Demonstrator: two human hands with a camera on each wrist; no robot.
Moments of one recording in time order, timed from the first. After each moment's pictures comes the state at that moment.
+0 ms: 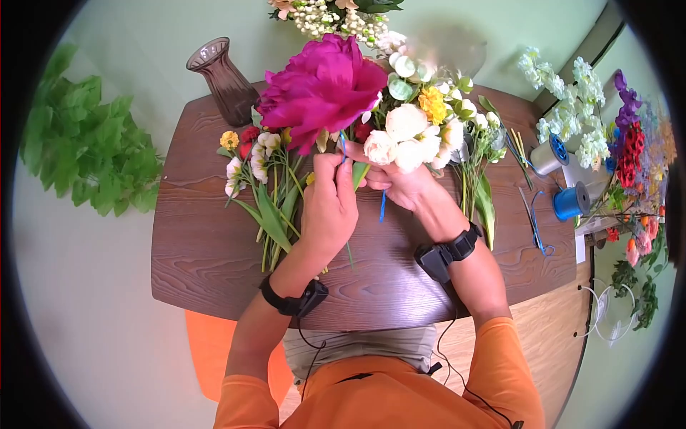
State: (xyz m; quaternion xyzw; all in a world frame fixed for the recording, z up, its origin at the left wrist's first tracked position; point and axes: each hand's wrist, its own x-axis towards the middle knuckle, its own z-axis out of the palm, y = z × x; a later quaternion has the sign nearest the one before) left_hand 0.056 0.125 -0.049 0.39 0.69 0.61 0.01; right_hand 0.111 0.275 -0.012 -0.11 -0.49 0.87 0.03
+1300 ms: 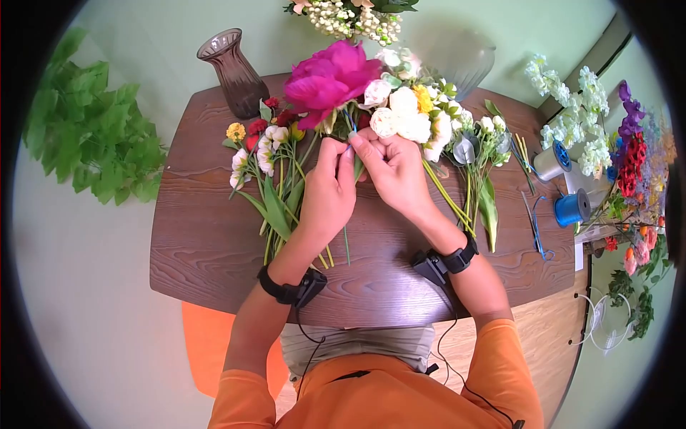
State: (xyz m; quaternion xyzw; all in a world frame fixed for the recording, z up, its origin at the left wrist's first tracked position) left_hand 0.040 0.124 -0.047 0.34 0.72 0.61 0.04; right_hand 0.098 0.249 -0.034 -0.08 -0.73 0.60 0.31
